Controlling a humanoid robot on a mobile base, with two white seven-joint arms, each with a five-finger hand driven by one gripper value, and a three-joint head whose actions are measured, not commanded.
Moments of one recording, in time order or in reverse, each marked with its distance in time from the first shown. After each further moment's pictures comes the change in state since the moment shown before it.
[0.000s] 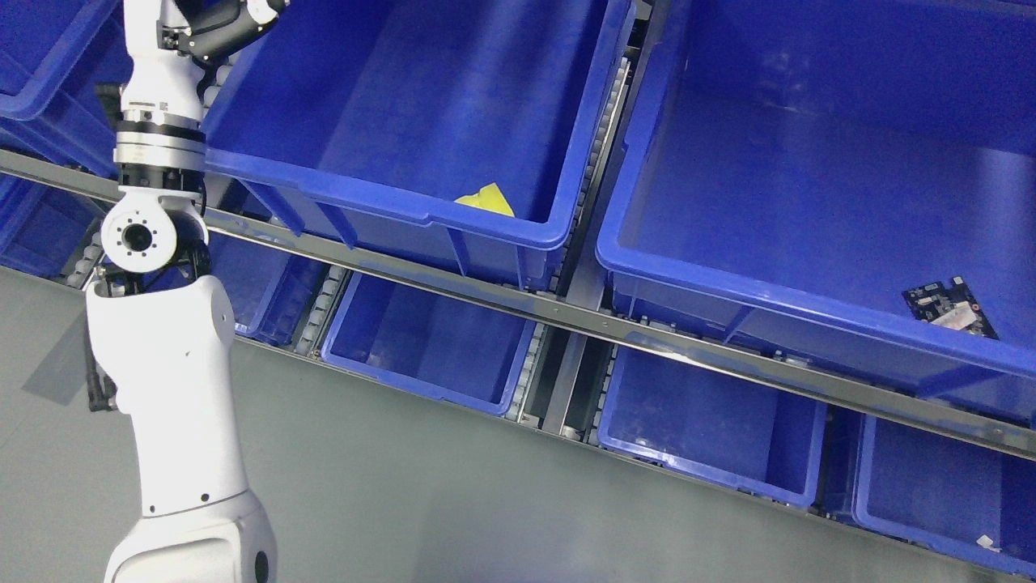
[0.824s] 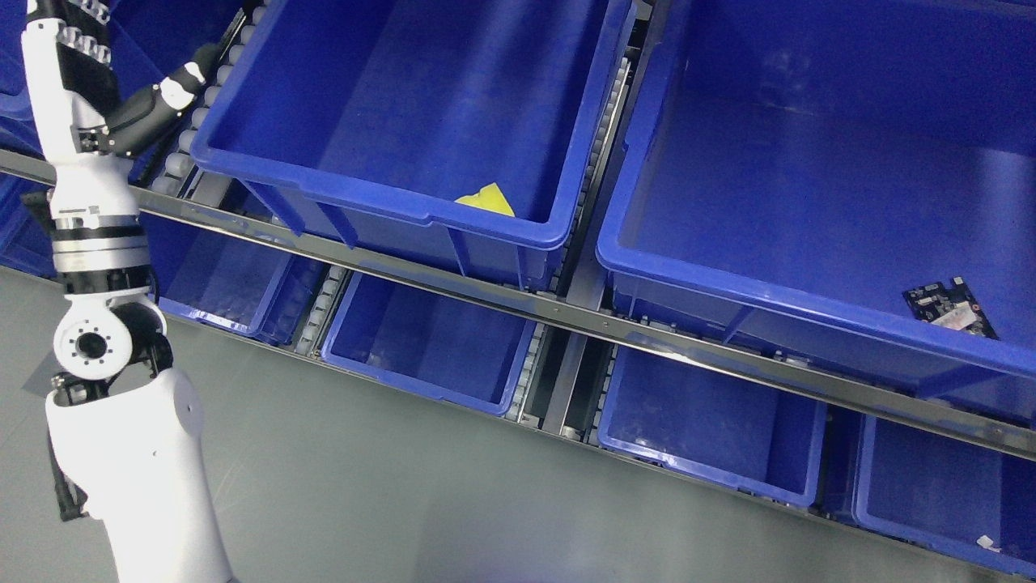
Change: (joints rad) left arm 0.233 0.000 0.131 -0.179 0.044 -0.055 0.053; right arm 0.000 0.000 0.000 0.000 0.000 0.000 0.000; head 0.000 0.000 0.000
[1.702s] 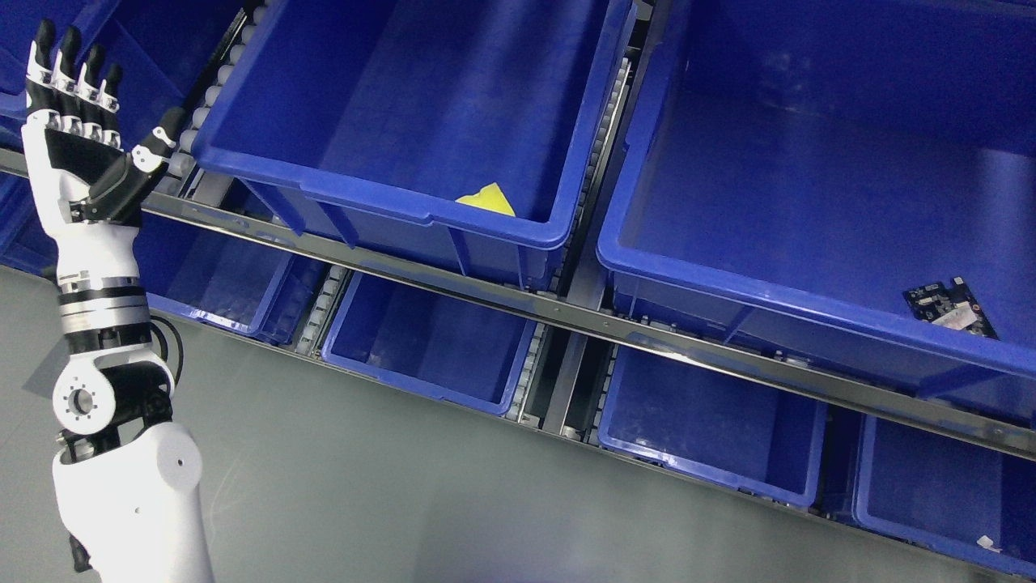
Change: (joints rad) left arm 0.103 0.000 -0.005 0.000 0.330 0.076 -0.034; right arm 0.000 0.000 0.000 0.000 0.000 -0.001 0.000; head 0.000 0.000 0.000
